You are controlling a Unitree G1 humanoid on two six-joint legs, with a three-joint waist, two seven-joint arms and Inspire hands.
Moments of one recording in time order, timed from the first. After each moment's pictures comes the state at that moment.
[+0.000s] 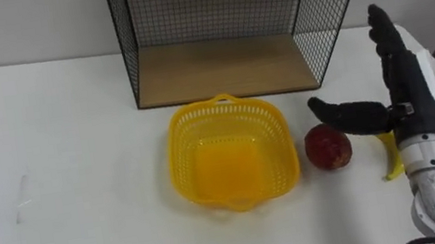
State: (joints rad) left arm 0.27 0.26 -0.02 1.04 0.23 -0.04 0.11; right arm 0.13 -0.37 0.07 0.03 0.00 -0.19 -0.28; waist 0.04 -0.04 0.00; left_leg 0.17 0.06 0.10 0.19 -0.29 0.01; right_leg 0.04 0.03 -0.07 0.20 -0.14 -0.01
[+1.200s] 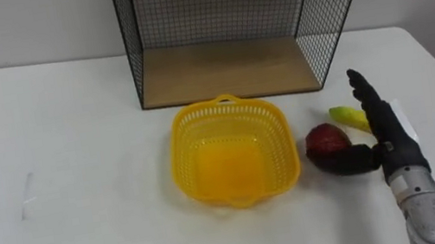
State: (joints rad) left arm 0.29 0.26 -0.01 1.01 0.28 0.02 0.10; right arm 0.14 -0.34 0.09 0.25 -0.04 -0.15 -0.19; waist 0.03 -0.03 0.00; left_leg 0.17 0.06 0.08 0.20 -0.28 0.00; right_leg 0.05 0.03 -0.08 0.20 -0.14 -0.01
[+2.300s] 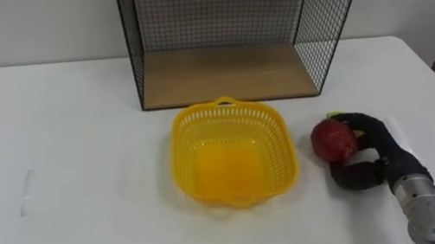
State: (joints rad) left arm 0.29 0.26 0.03 0.95 0.28 0.07 0.13; right arm 0.06 -0.33 0.02 0.42 -0.34 -0.09 -0.14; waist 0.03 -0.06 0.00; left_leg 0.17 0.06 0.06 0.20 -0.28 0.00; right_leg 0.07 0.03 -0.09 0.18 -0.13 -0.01
